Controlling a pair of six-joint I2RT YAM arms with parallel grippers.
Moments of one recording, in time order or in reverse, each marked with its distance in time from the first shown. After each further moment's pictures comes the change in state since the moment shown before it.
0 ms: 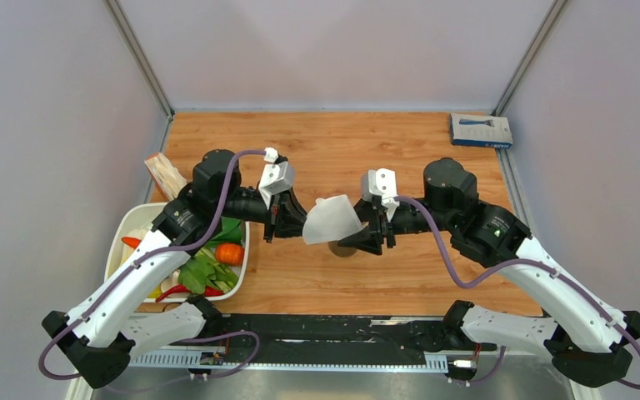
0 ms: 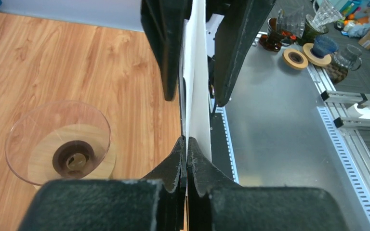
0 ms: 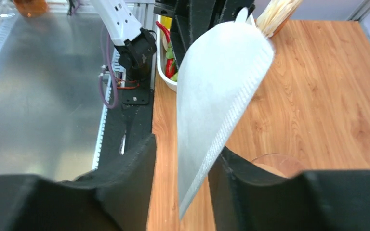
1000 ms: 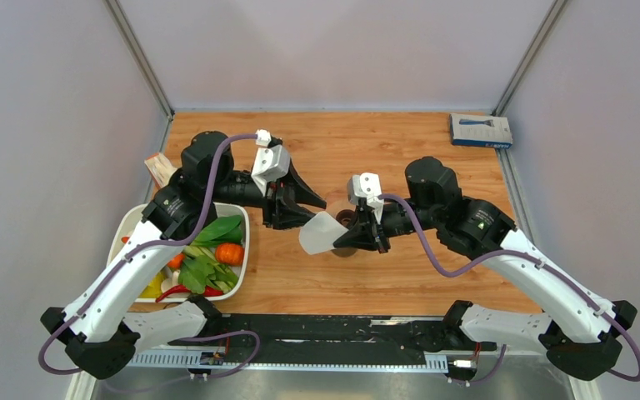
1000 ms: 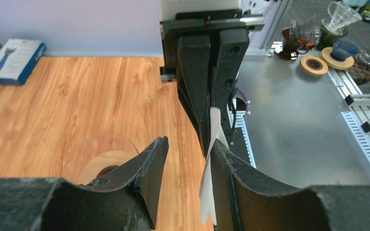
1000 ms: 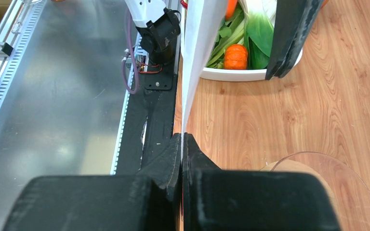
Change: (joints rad) left arm 0.000 0.069 0.207 -0.060 -0.015 0.094; right arm 0.000 0.060 -0.001 -0.060 -0.077 0.006
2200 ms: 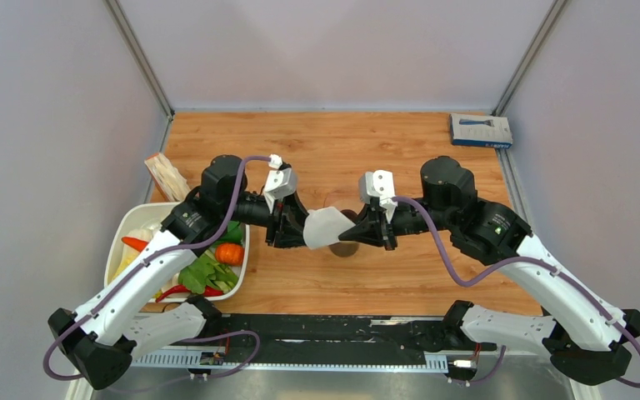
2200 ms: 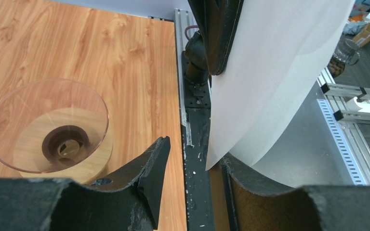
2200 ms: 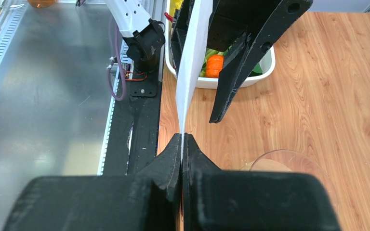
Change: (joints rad) left arm 0.031 -0.065 -0.300 0.061 0.053 -0.043; right arm 0.000 -0.041 0.039 -0.014 0.059 -0.026
